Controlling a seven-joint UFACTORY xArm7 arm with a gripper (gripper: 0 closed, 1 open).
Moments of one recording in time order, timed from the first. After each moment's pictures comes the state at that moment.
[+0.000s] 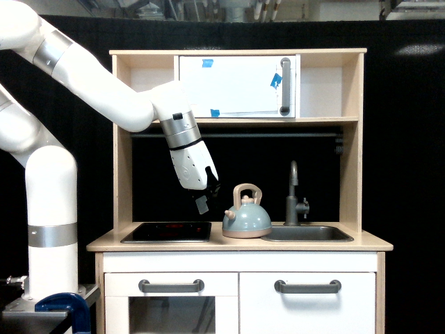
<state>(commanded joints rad) 0.46 -0.76 -0.28 0.26 0.19 0.59 -0.71</state>
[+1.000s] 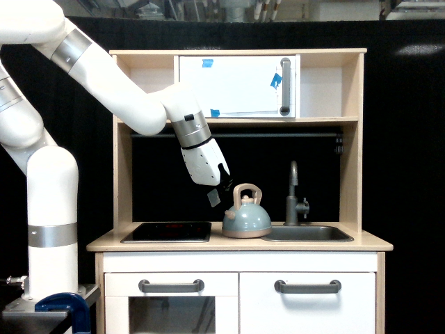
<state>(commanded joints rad) 0.64 -0.56 -0.30 0.41 0.24 0.55 -0.85</state>
